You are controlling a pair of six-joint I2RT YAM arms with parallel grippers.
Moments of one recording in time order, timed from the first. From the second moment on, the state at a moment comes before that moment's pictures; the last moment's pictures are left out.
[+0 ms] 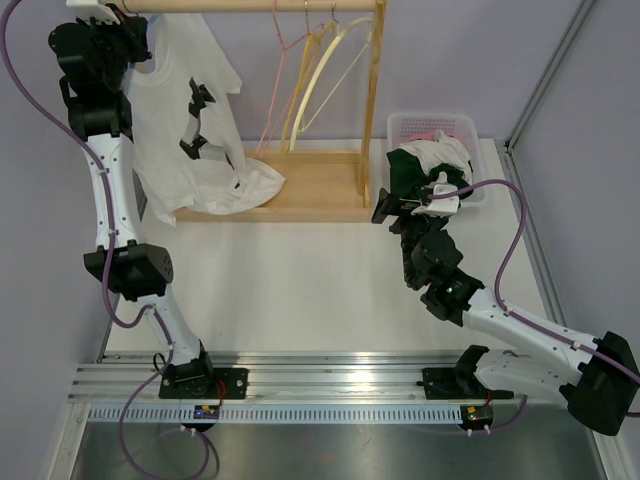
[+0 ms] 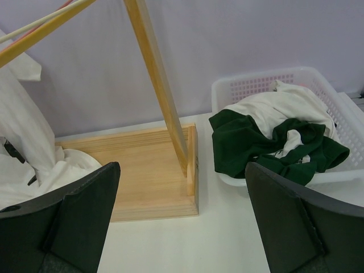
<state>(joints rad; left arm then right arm) 0.22 1.95 2.42 -0.20 0.33 -0.18 0.84 1.03 0.71 0.52 0.84 0.08</state>
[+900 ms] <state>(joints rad) 0.21 1.47 1.80 -0.09 0.42 -0.18 0.84 1.05 0.73 0.46 0.80 0.08</state>
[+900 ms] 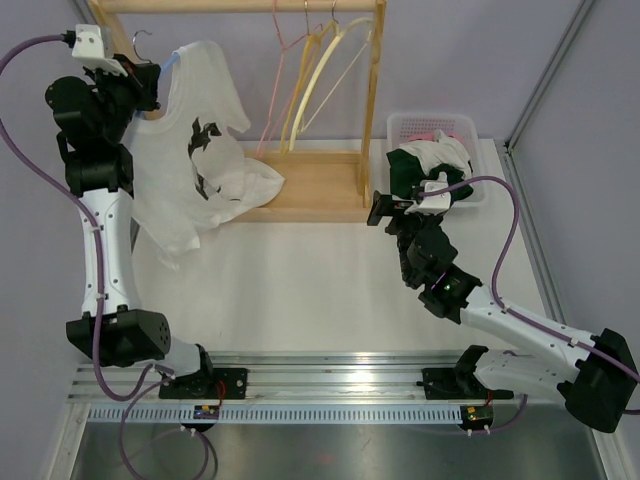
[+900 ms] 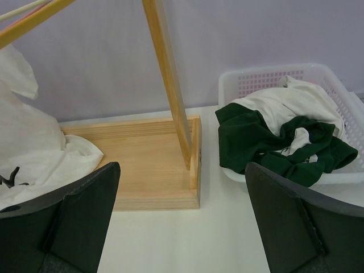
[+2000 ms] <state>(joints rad) 0.22 0.58 0.85 -0.21 0.57 -0.08 0.83 1.20 0.82 0.40 0.27 0.10</state>
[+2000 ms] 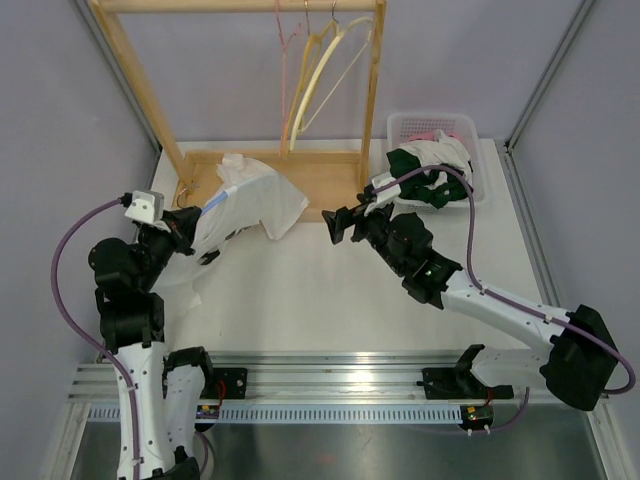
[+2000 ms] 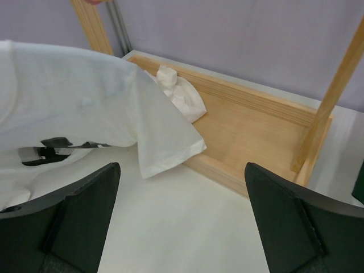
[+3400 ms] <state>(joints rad) 0.22 0.58 0.69 -0.08 0.68 -0.11 1.00 1.61 0.88 0.85 0.24 0.17</state>
